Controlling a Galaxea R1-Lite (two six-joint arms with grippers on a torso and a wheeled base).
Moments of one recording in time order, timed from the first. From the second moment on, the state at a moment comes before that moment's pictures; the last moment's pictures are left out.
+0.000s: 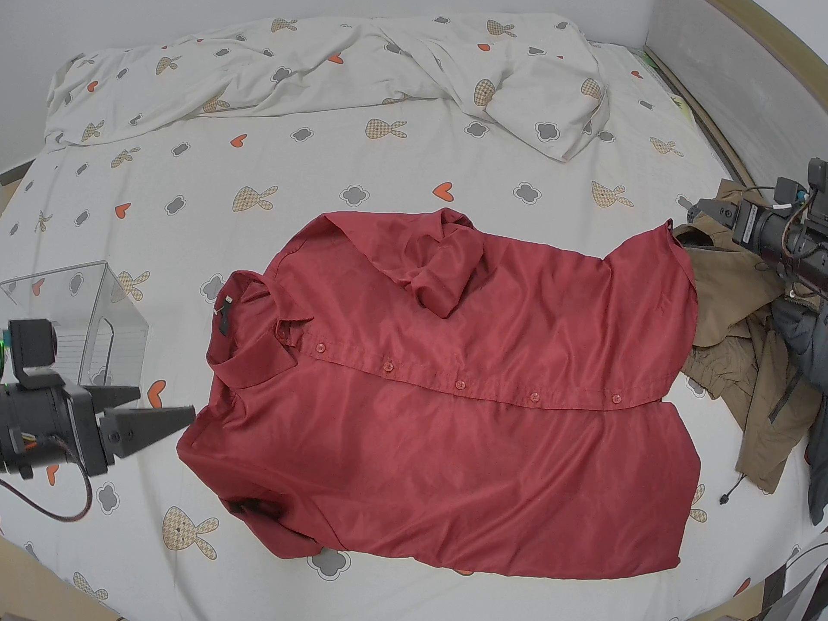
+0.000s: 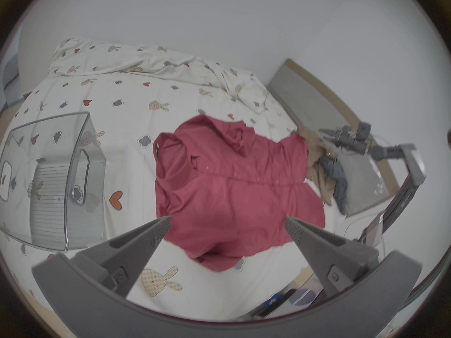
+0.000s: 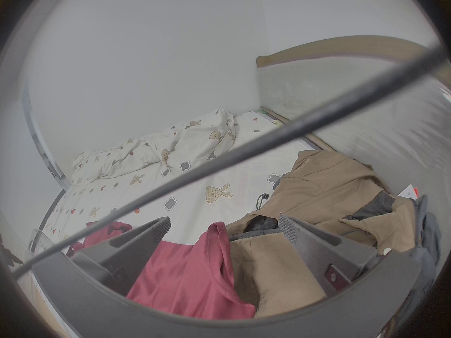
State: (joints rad) left arm -0.20 1.09 -0.70 0.09 -0.34 -0.15; right arm -0.06 1.59 -1.04 -0.37 0.11 0.24
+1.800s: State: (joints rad) left arm -0.39 1.63 -0.33 -0.43 -0.10 -0.12; right arm 0.25 1.20 -0.68 -0.36 0.15 0.30
